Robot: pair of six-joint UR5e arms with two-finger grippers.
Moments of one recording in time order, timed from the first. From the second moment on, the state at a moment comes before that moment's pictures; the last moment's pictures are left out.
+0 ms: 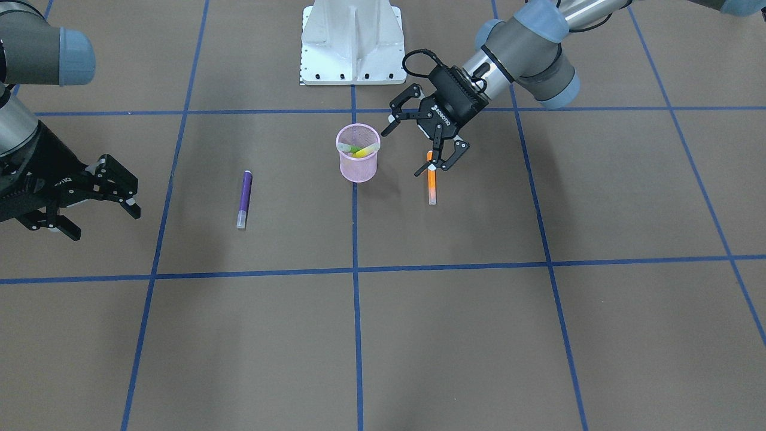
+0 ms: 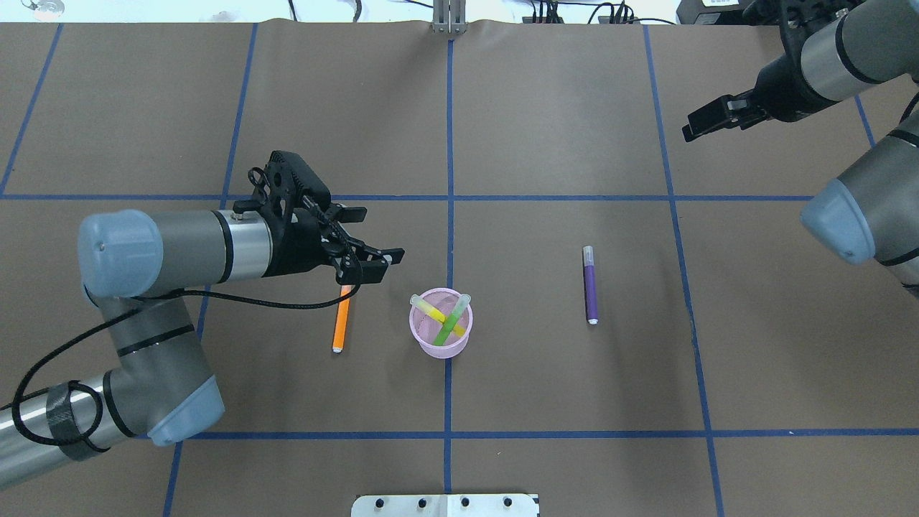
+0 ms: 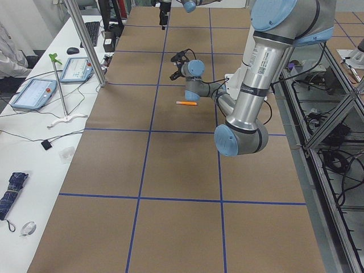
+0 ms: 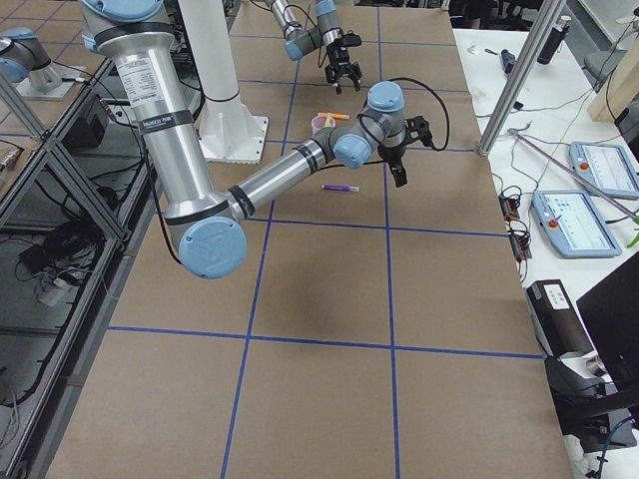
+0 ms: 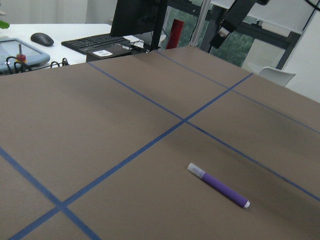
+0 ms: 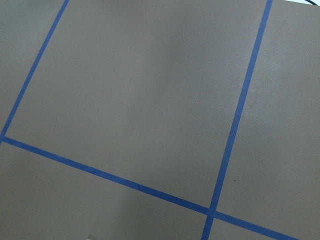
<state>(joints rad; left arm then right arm) -0.57 -1.96 -1.75 -2.54 -1.77 -0.64 1.05 -1.26 1.82 -1.30 2.18 0.63</state>
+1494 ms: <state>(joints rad) -0.84 -1.96 -1.98 -1.75 -2.04 -0.57 0.58 -1.24 1.78 -1.31 1.74 1.08</state>
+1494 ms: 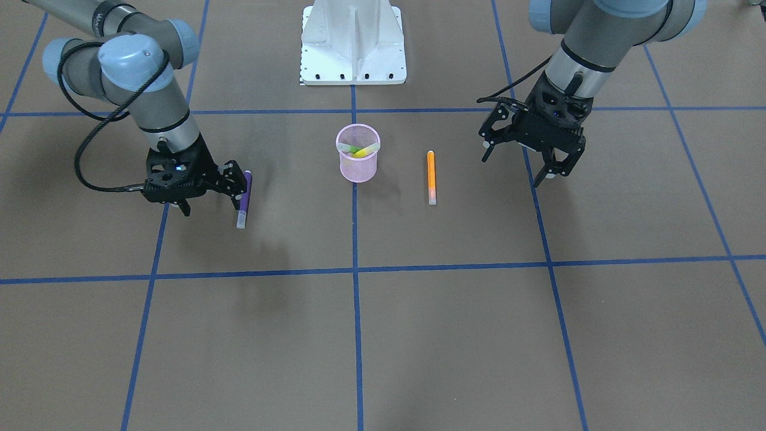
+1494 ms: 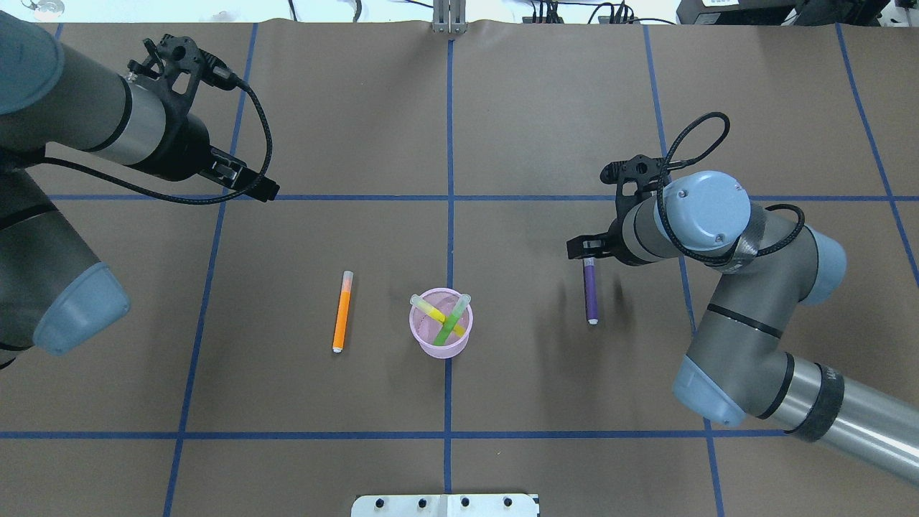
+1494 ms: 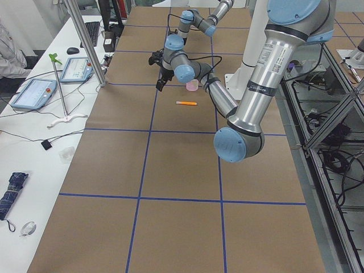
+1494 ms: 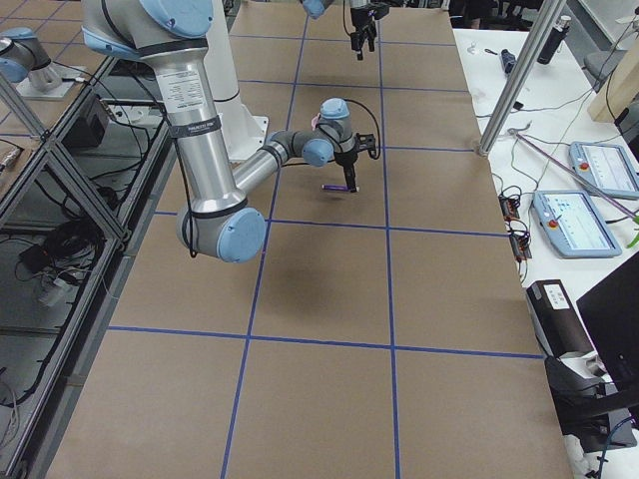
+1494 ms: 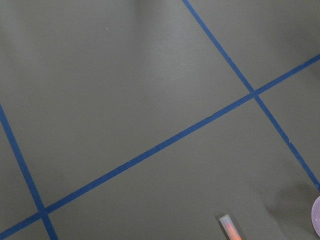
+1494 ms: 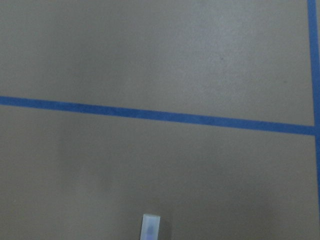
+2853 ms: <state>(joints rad) -0.84 -1.95 -2.00 -1.75 -2.04 -0.58 0.54 -1.20 1.72 -1.32 1.73 1.13</state>
